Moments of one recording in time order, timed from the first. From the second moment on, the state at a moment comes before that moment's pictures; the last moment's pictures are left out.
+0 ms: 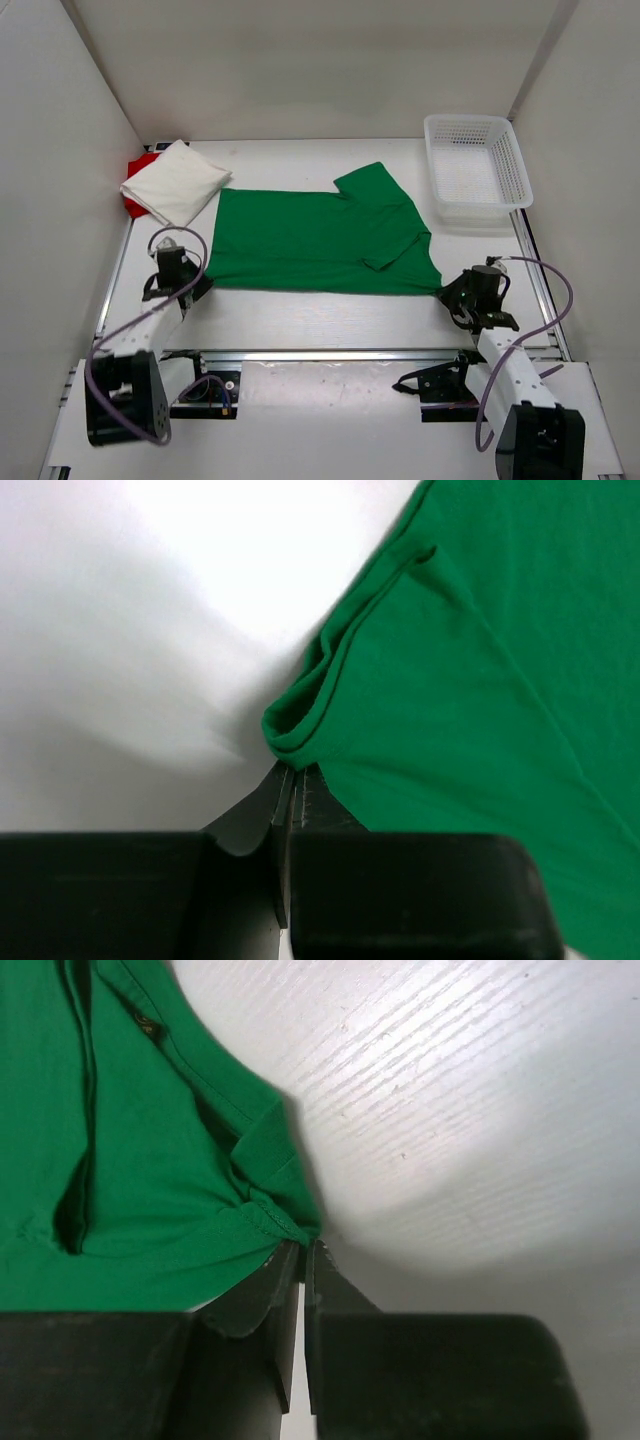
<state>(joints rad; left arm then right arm) 0.11 1.13 0.42 -0.13 -0.02 -0.63 -0.08 0.80 0.20 -0.15 -0.08 0.69</state>
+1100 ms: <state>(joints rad) -0.54 1.16 0.44 0.06 -0.07 -0.67 0.28 1.36 0.52 0.04 -0.16 0.54</state>
